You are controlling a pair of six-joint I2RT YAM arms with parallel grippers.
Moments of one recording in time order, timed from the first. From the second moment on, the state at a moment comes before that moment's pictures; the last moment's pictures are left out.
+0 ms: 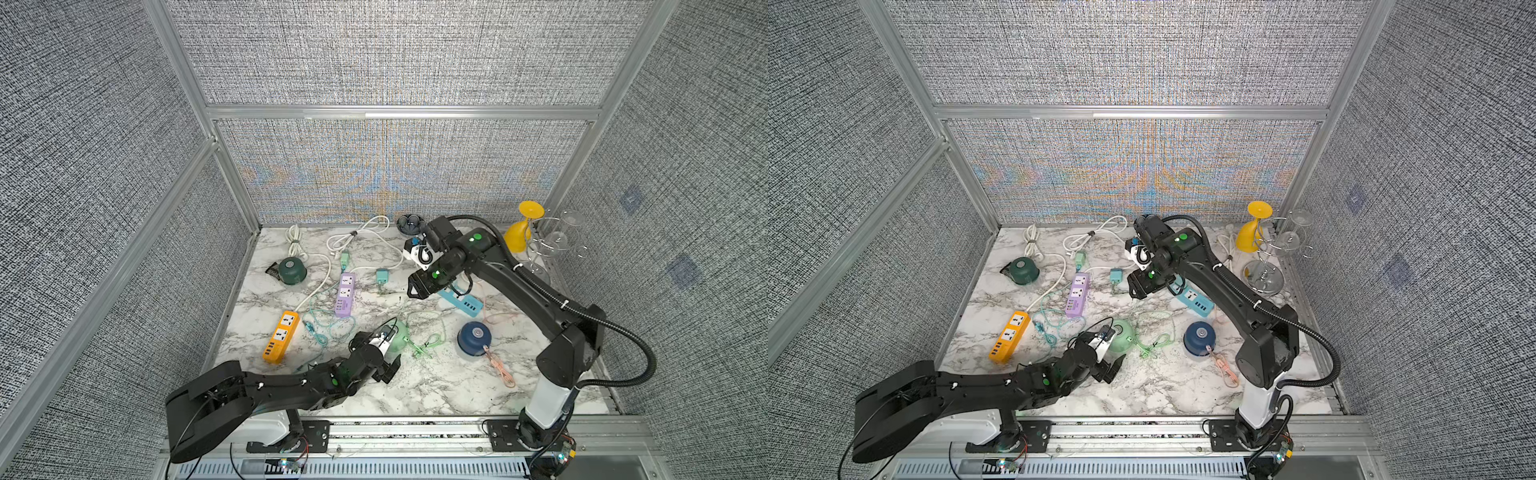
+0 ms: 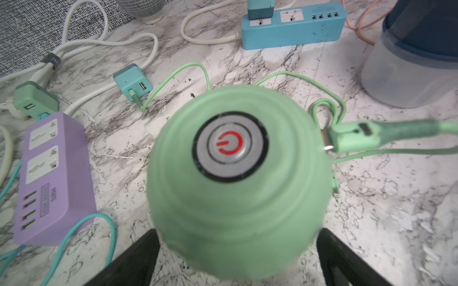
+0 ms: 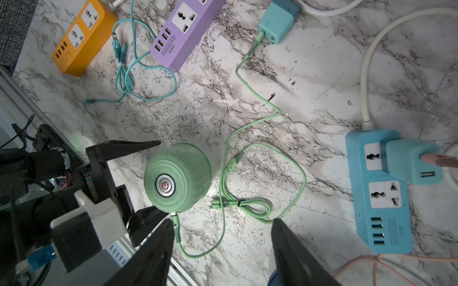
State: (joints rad) left arm -1.13 1.22 0.33 0.24 -0.39 -0.16; right arm 0.62 1.80 1.83 -1.20 -0.23 0.03
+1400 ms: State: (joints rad) left arm -0.46 2.13 1.71 -0.65 0.02 -0.34; right arm 0.50 2.12 1.92 -0.95 -0.24 0.30
